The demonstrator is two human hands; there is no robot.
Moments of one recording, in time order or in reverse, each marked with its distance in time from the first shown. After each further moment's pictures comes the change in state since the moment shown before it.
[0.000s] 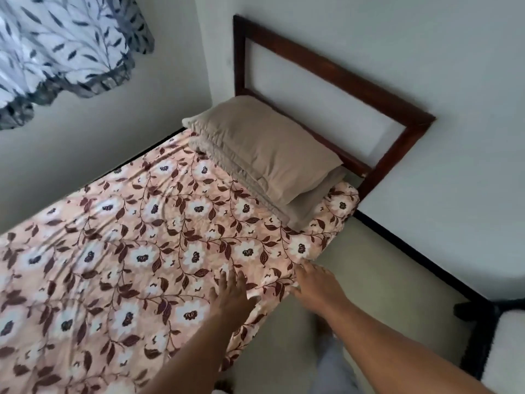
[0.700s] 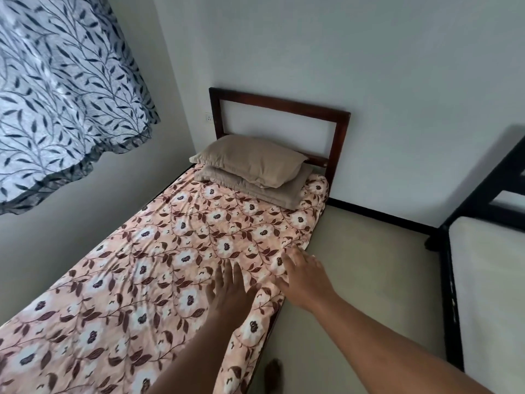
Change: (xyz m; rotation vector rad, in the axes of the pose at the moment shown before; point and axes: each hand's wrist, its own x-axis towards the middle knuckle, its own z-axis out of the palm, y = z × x) left_hand -0.290 -0.189 0.025 0.100 0.277 0.242; right_hand -0.281 -0.280 0.059 0.158 0.369 0.214
